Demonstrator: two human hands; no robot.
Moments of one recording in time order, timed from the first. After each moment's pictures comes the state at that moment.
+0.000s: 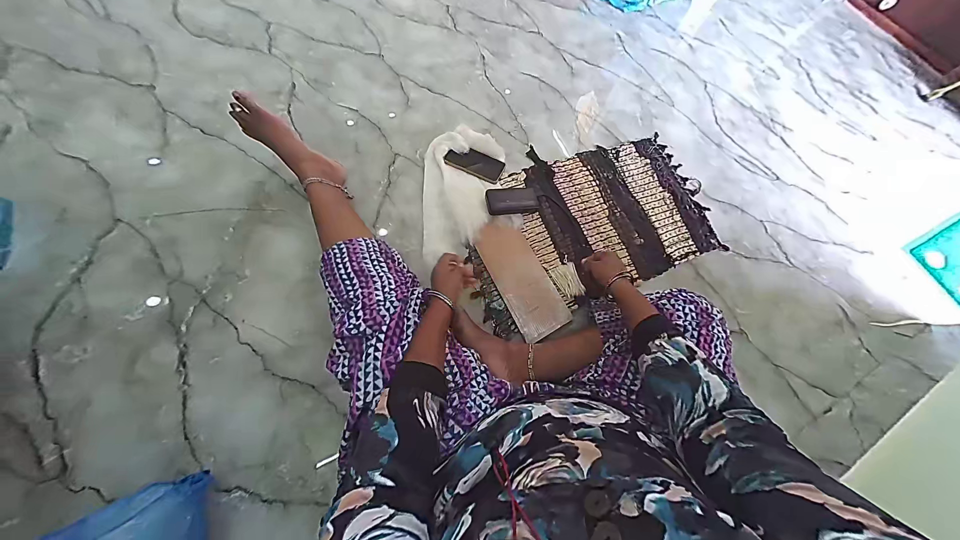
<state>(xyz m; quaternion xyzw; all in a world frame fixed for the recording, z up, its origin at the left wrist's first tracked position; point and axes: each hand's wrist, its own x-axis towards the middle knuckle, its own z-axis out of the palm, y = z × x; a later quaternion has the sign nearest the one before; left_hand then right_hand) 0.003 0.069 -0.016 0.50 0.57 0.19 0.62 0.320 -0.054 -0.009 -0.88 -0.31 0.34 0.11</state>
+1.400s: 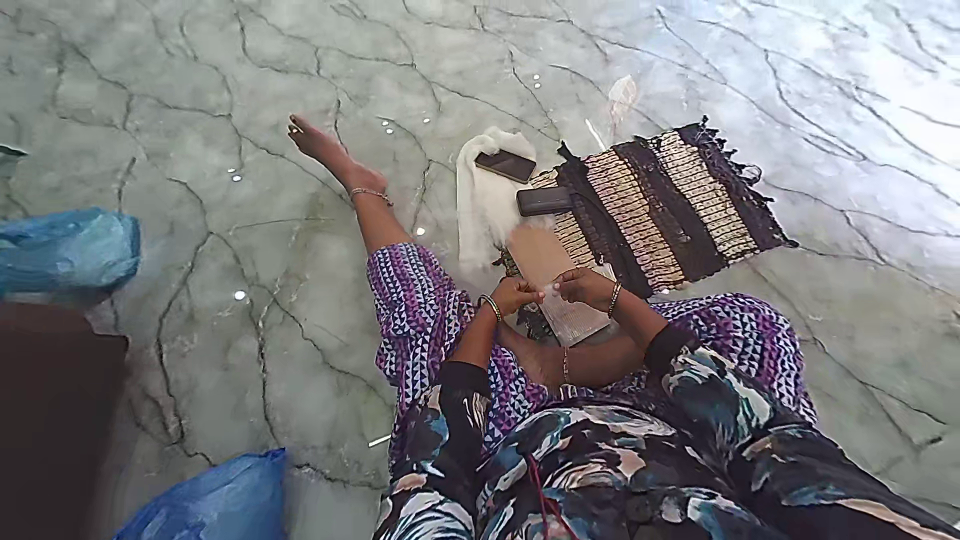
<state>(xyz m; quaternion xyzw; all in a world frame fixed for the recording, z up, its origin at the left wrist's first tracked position) 0.020 0.058 -0.018 0.64 0.39 -0.04 0.66 0.223 -0.030 -0.011 -0.60 -0.30 0.67 0.32</state>
